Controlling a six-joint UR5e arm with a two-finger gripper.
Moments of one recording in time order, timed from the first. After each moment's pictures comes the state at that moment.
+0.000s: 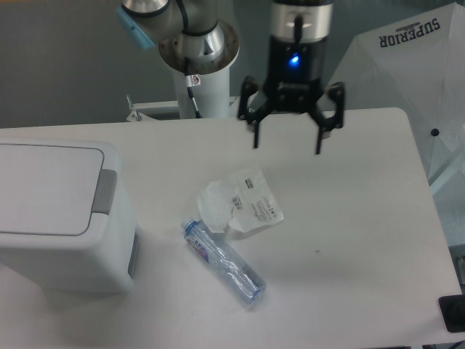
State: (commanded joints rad) arm 2.48 -1.65 -1.55 -1.00 1.25 0.38
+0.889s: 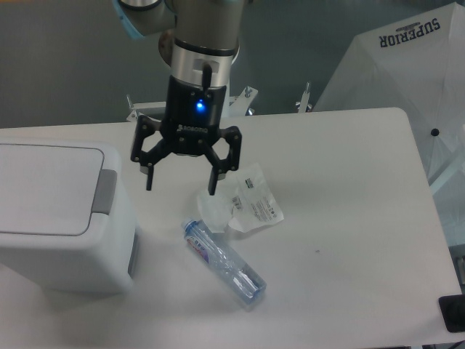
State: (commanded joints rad) arm 2.35 -1.66 -1.58 -0.97 1.17 0.13
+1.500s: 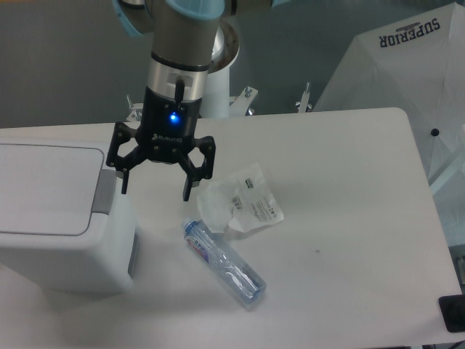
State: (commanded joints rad) arm 2.29 -1.68 -1.62 -0.96 1.17 0.15
